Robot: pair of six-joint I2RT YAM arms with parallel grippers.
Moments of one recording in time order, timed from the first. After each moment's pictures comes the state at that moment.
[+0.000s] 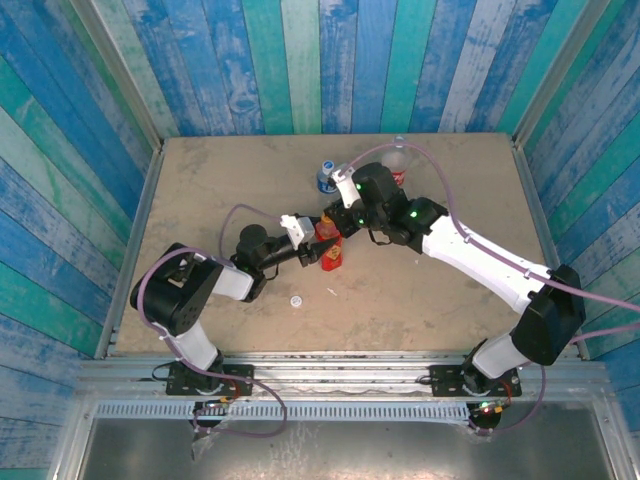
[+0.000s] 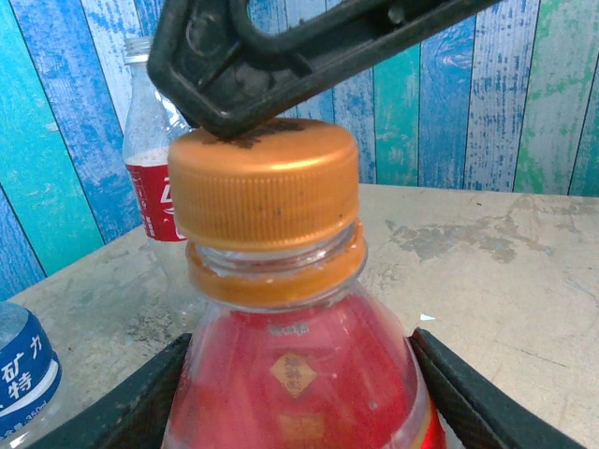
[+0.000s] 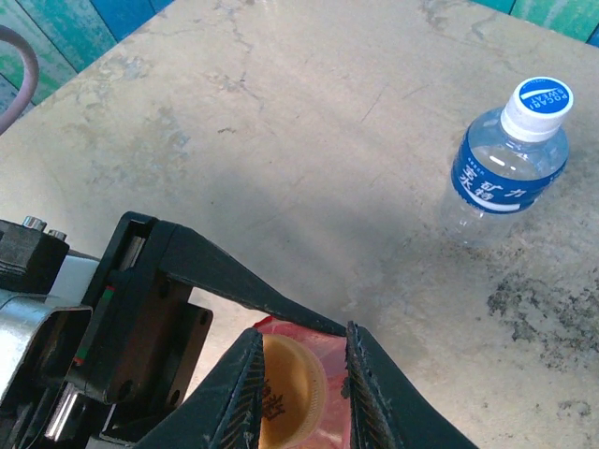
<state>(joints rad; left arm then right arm) -0.49 1.69 0.46 1.27 0.65 0.10 0.77 1.52 1.32 -0.45 -0.05 0.13</state>
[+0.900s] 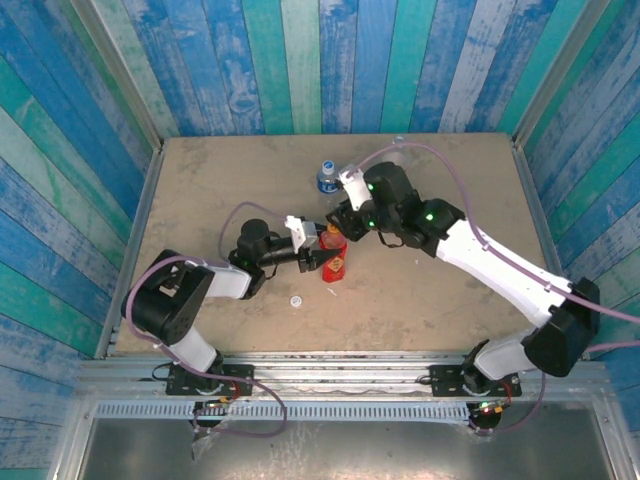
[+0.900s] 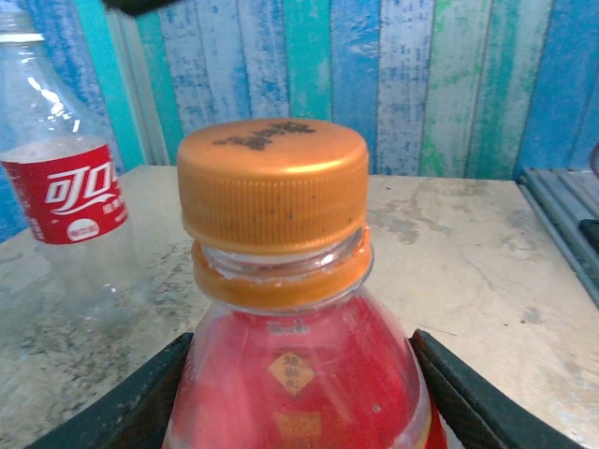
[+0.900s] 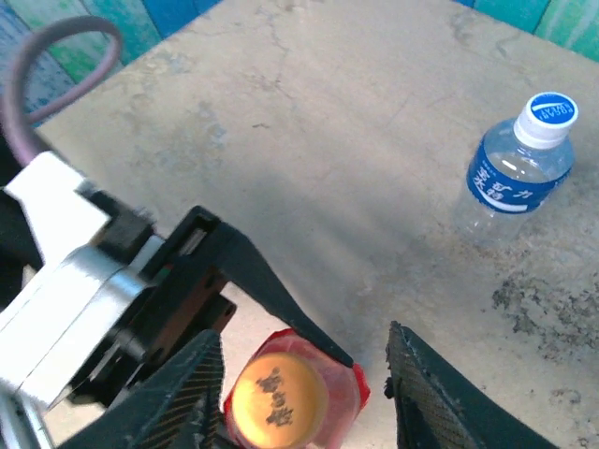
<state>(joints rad) -0.49 1.61 0.49 1.07 0.86 0.10 0.77 1.39 1.29 -0.52 -0.12 0.05</state>
